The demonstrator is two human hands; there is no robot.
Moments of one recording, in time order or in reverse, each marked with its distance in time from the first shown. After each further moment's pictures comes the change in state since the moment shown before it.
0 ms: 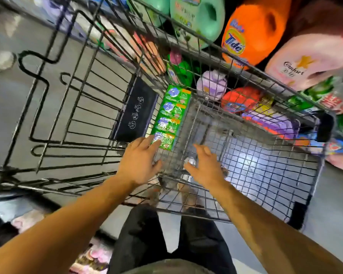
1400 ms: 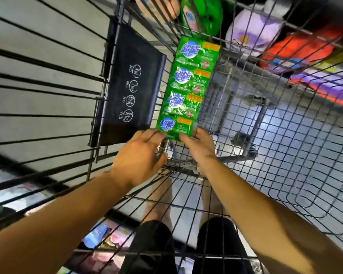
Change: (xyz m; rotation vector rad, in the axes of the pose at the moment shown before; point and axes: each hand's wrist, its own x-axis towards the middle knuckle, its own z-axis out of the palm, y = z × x) left_hand 0.061 -0.100 0.071 -0.150 -0.184 0.032; right_hand 0.159 -0.022 0.150 0.976 0.045 0.416
